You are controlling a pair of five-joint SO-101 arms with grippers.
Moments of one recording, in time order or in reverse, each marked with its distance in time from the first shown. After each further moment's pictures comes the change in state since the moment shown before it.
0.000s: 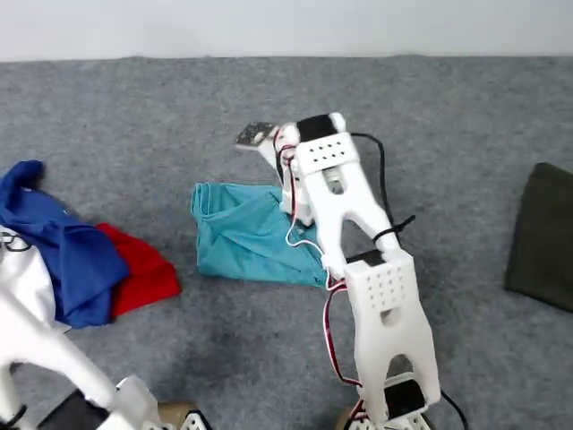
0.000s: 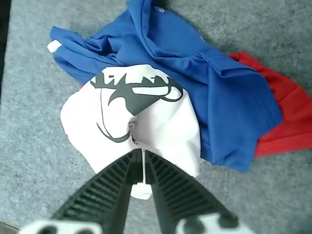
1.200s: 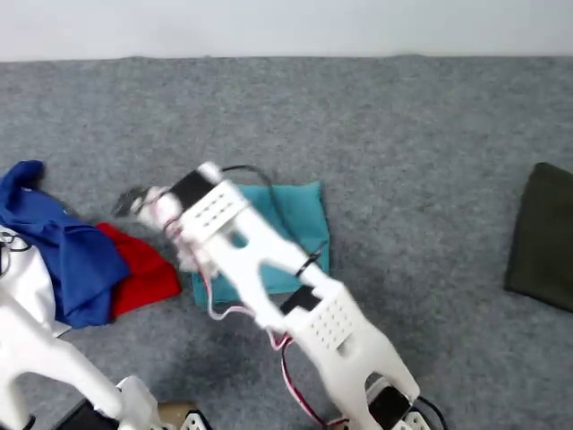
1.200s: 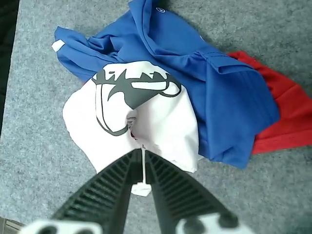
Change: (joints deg) left arm -0.1 -3.4 3.2 0.0 0.0; right arm -28.0 -2.3 -1.5 1.0 -7.6
